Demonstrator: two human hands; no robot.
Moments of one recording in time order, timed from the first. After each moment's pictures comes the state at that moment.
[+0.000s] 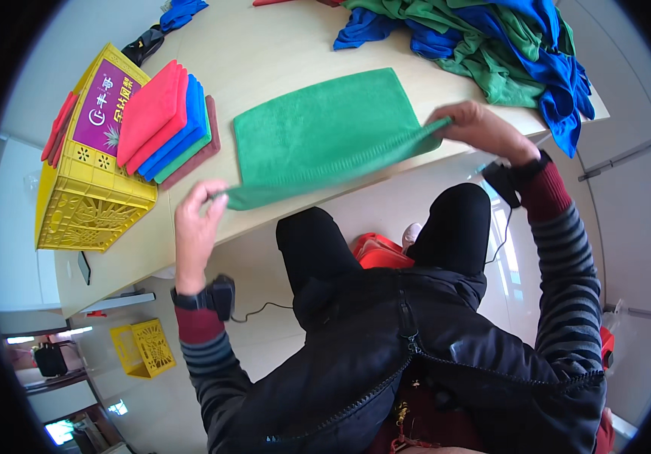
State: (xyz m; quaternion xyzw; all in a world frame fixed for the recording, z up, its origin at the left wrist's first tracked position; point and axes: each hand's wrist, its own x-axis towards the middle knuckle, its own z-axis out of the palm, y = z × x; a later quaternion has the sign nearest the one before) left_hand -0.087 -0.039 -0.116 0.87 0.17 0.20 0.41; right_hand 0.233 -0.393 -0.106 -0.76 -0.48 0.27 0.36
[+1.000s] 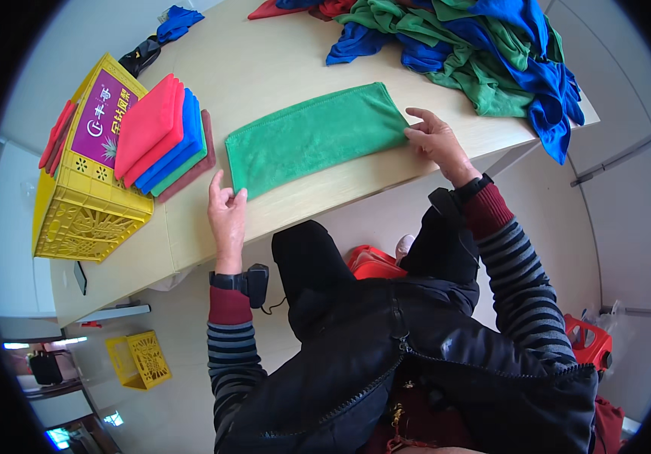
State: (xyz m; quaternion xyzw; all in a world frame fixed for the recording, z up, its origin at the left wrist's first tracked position) left_hand -0.036 -0.033 -0.217 0.77 0.26 0.32 0.49; right_hand 0.225 -0.356 -0.186 -0.74 -0.18 0.21 0.61
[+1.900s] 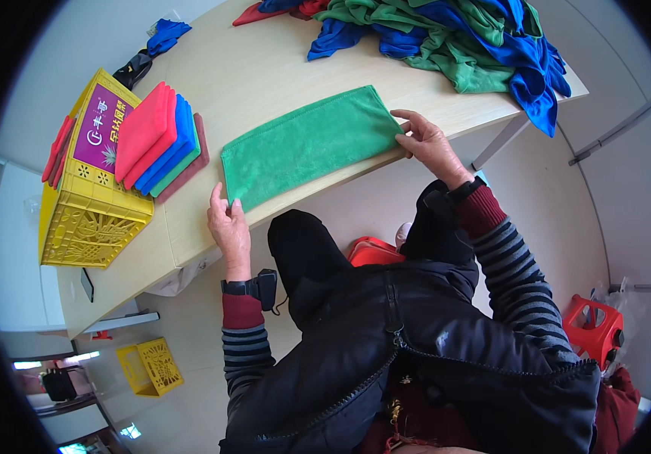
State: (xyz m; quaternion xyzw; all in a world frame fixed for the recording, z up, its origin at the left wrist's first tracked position) left_hand -0.069 -0.060 -0.231 0.85 0.27 0.35 0.28; right_hand 0.185 -0.389 -0.200 -0.71 -0.27 0.16 0.62
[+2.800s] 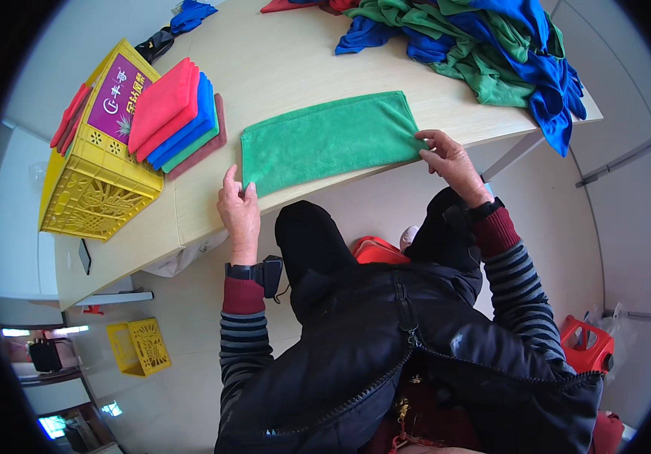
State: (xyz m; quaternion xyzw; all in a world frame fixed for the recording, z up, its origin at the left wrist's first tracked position) left_hand -0.070 -0.059 -0.230 0.86 0.27 0.36 0.25; right_hand 0.161 -0.403 -0.189 -0.73 -0.25 0.22 0.60
